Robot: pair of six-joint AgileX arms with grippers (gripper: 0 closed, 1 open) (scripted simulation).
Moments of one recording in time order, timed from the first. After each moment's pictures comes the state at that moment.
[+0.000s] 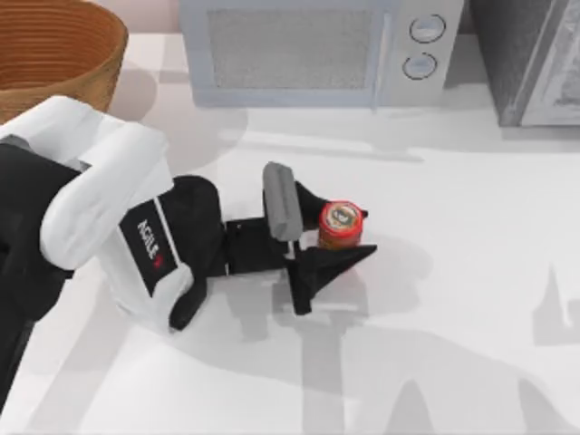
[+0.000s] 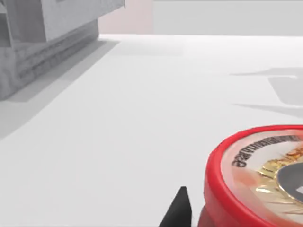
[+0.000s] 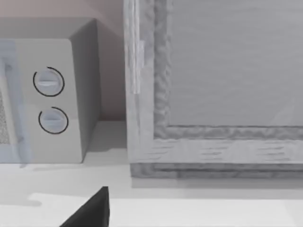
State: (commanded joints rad) left arm -0.48 2.54 1.03 1.49 0.99 0.04; right arm 0.00 0.00 0.00 0.00 0.00 0.00
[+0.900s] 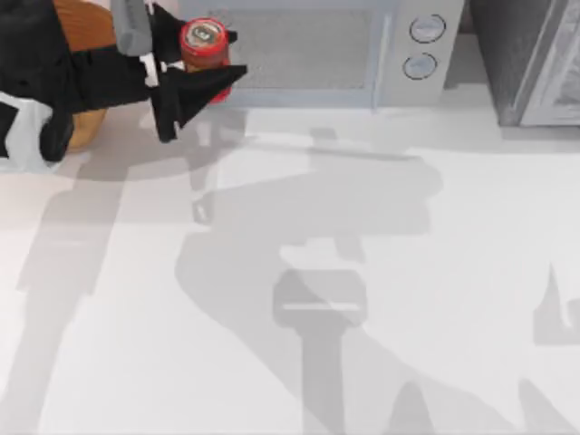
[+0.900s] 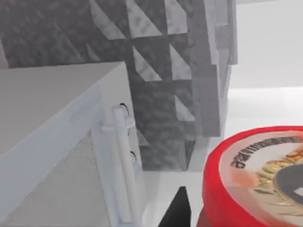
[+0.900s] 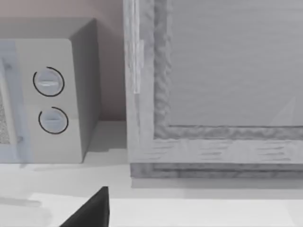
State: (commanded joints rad) left arm -0.11 2.18 1.24 0.97 1.24 0.11; right arm 0.00 0.00 0.00 0.00 0.00 0.00
